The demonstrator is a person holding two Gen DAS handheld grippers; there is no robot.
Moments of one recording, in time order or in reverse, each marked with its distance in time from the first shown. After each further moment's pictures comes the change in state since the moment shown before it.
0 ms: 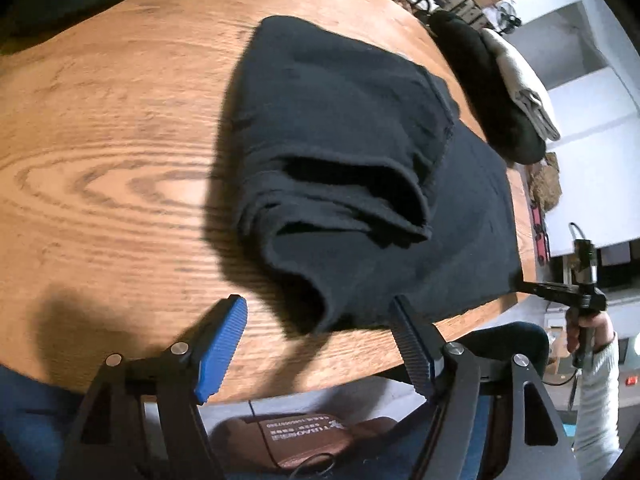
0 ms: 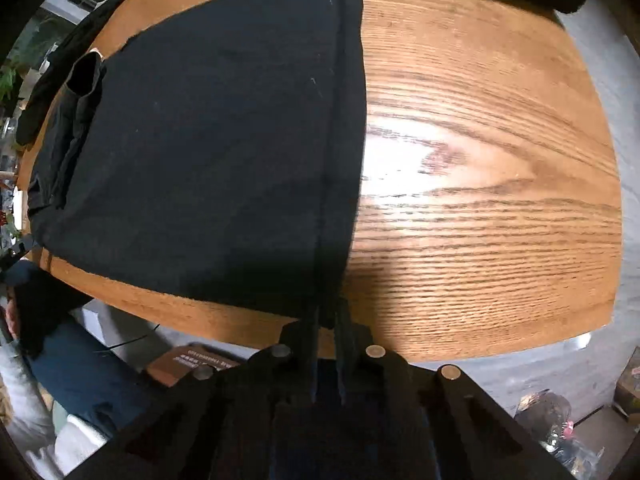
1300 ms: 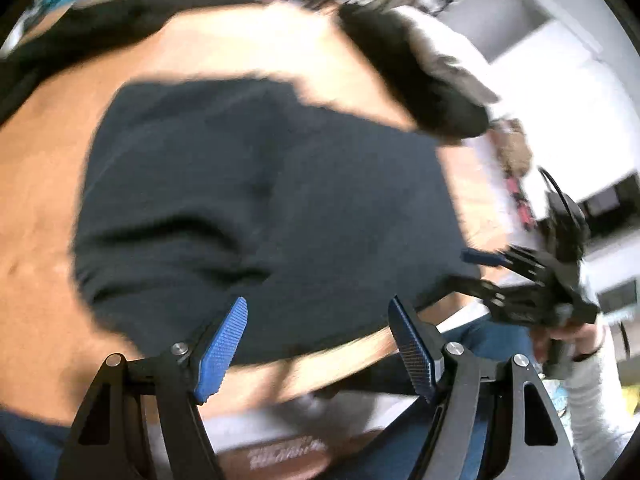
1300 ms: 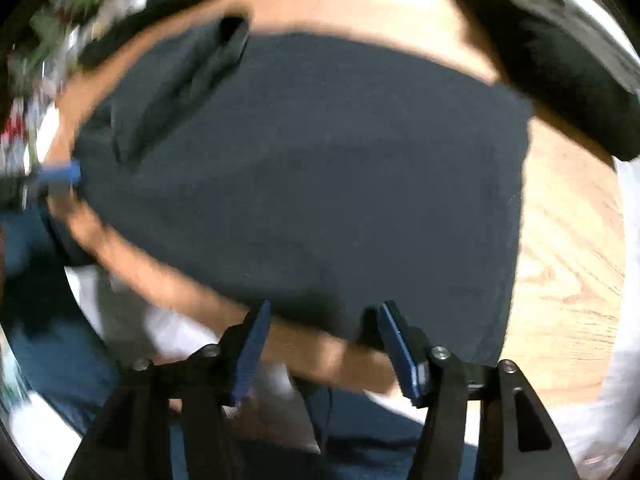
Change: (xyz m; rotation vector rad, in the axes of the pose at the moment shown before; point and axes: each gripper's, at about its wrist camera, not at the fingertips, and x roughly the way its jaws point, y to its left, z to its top) left arm 0.025 -0.136 0.012 0.233 -0.094 -0.071; right arm -0.013 0.094 -0.009 -0.264 -0.252 -0.023
